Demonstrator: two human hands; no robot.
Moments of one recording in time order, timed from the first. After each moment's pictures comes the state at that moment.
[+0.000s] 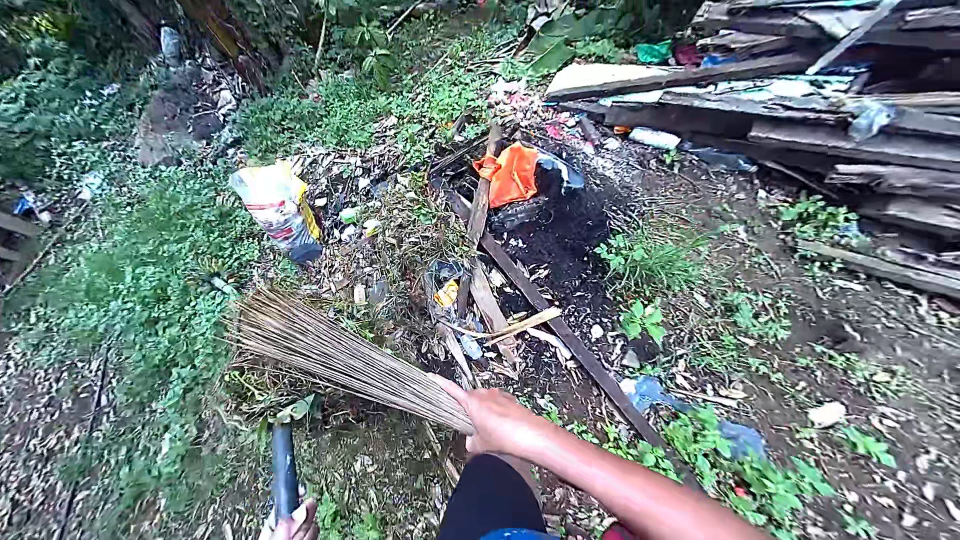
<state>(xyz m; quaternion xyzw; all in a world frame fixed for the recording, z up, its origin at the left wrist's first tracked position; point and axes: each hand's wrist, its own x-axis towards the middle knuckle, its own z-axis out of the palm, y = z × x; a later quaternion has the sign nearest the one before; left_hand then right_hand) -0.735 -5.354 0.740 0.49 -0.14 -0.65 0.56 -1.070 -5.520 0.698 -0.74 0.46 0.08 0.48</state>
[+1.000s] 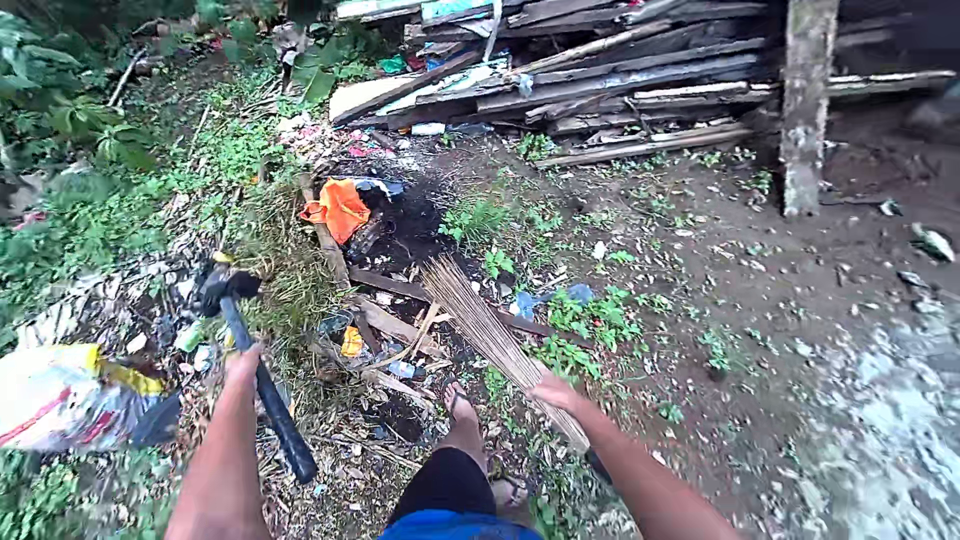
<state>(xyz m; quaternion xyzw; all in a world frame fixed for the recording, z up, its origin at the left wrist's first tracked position) -0.841 -5.861 0.638 0.74 -0.49 -0.42 0.17 -1.227 -5.381 0.510 -0.10 0.80 -0.18 0.57</state>
